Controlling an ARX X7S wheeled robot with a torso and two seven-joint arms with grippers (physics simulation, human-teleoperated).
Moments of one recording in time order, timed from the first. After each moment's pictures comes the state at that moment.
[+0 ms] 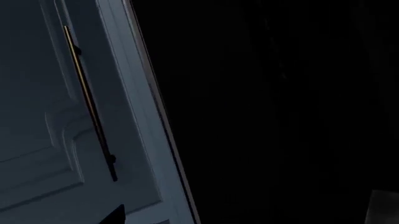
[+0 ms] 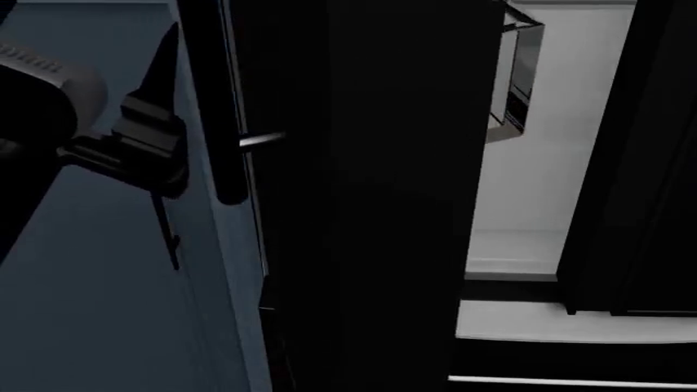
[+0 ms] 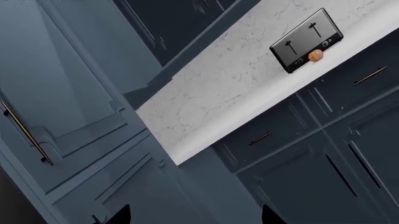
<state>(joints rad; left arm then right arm) -1.05 -0.37 0.32 0.70 -0.73 -1.20 -0.48 -0.66 0.13 1.05 -0.61 1.04 -0.30 0.58</state>
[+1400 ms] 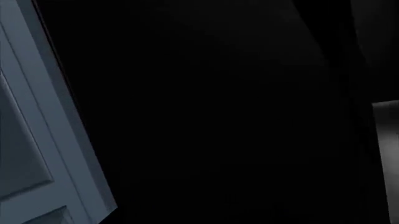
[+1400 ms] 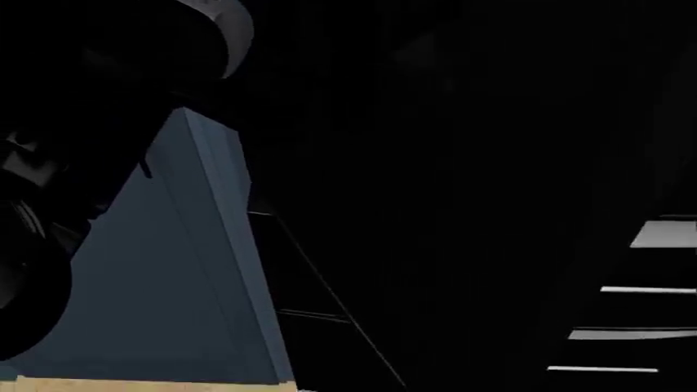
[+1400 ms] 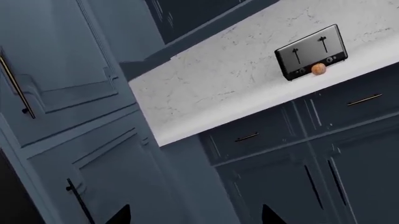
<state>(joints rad) -1.24 -0.21 0.50 0.55 -0.69 -1.15 -0.50 -0.68 0.09 1.13 -0.64 1.09 -0.27 0.55</state>
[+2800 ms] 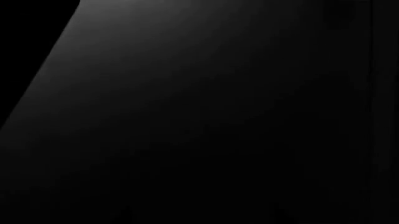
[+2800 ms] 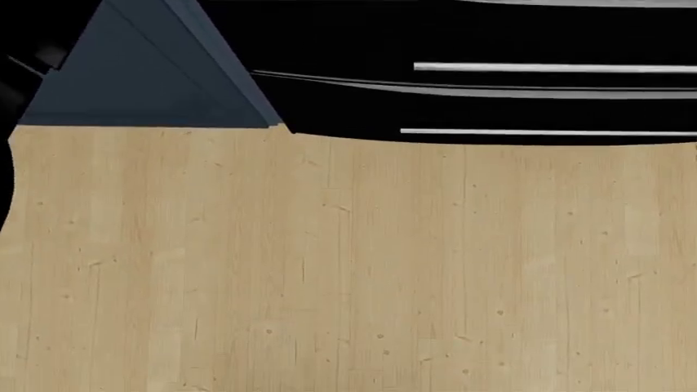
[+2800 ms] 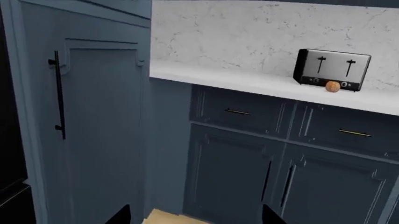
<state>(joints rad) -1.65 -0.06 0.55 0.56 -0.59 -1.25 -0.42 -0.67 0.08 1.14 -0.63 1.10 -0.25 0.54</state>
